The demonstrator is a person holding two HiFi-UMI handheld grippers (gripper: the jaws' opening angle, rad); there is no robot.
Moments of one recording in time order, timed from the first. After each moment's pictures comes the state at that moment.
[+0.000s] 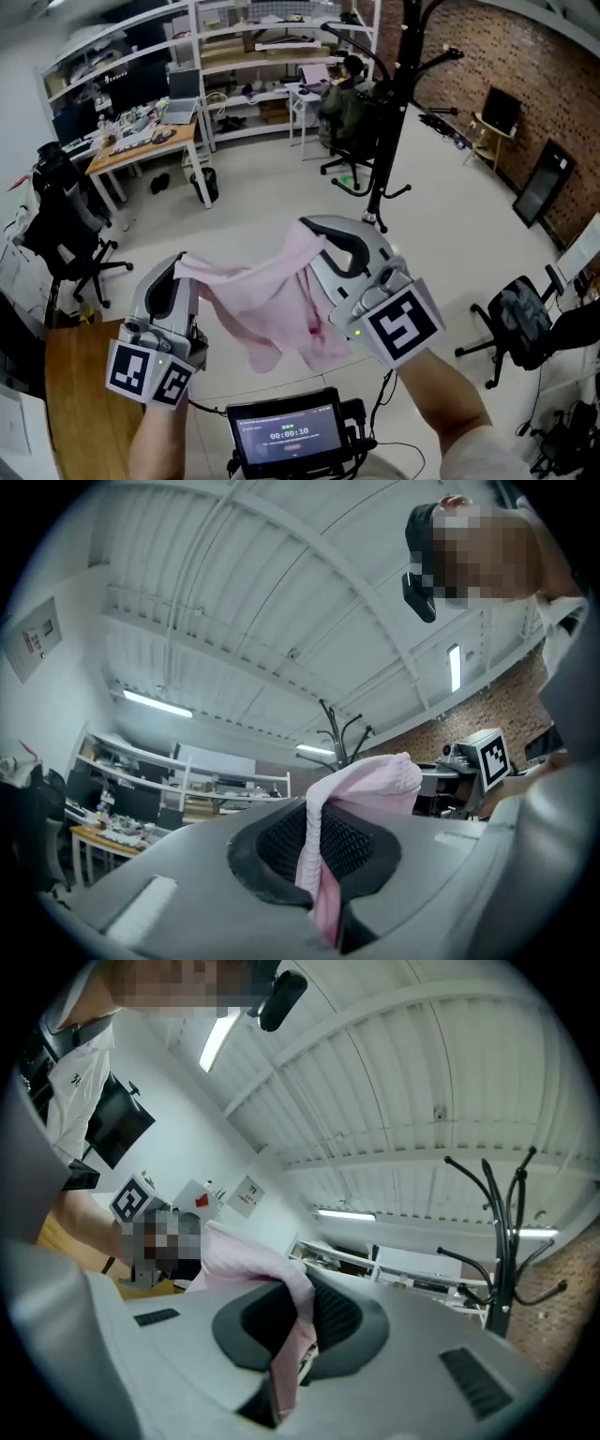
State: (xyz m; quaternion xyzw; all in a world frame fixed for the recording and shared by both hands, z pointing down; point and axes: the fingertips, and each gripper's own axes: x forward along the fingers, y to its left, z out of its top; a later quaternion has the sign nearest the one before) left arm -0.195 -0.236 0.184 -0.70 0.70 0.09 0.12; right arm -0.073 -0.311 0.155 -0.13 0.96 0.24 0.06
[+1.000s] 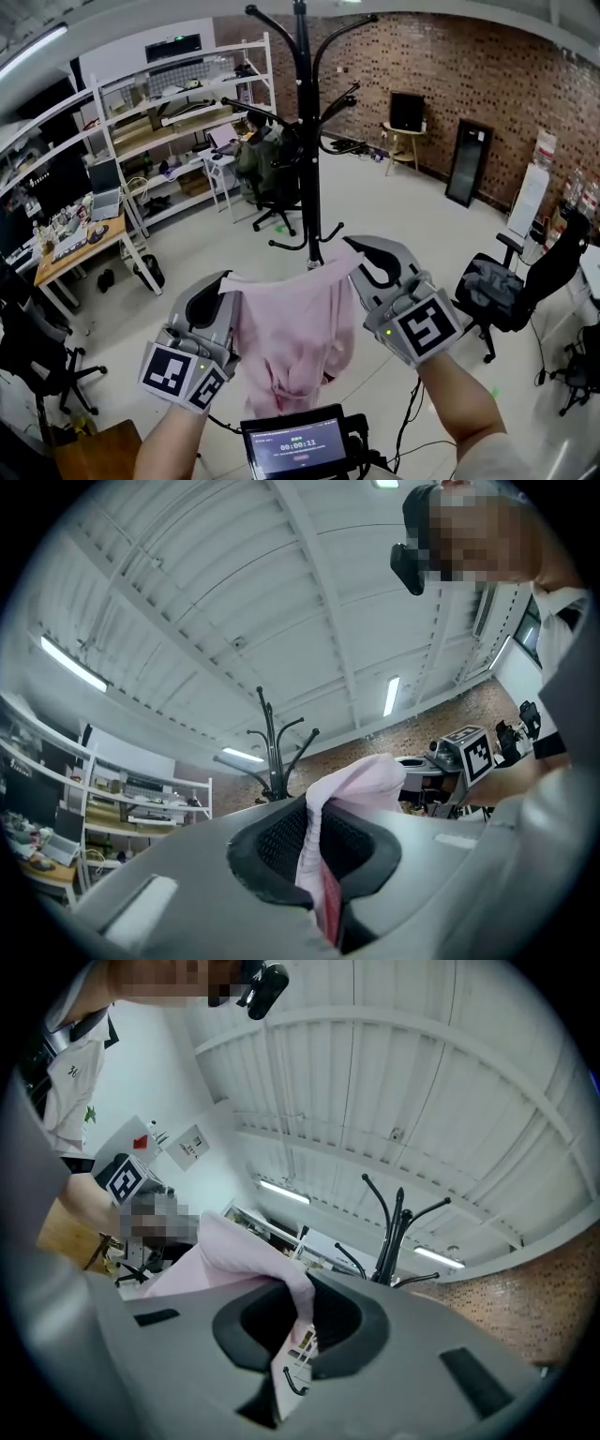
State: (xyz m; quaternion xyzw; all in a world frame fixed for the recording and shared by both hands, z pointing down) left arm -0.086 -0.368 0.142 -0.85 0.50 0.08 0.16; right arm 0.062 -0.396 0.120 -0.37 0.89 0.28 0.02
